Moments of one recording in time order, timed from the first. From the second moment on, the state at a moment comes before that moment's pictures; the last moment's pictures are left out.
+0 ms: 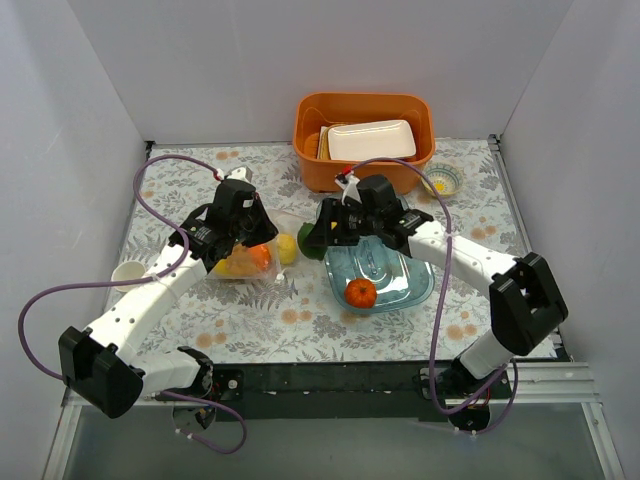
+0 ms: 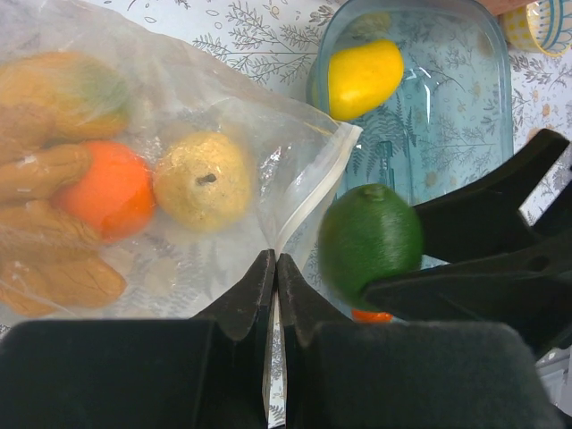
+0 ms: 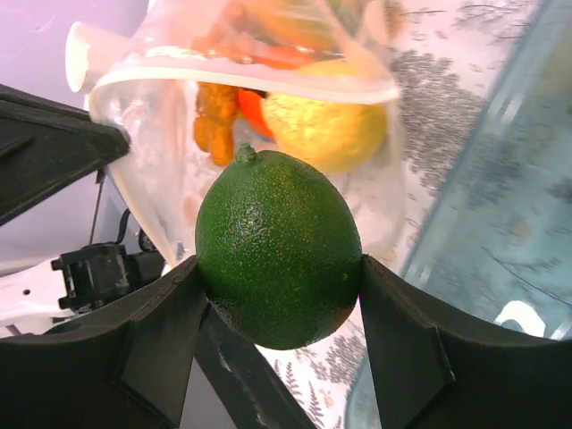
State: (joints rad) left arm -0.53 1.20 1.11 -0.60 -0.10 -0.70; right arm 0.68 1.55 1.12 -0.15 -0.46 0.63
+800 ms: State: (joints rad) left arm -0.53 1.15 1.15 -0.61 -0.12 -0.72; right arm 0.80 1.85 1.36 -0.06 -0.53 0.63
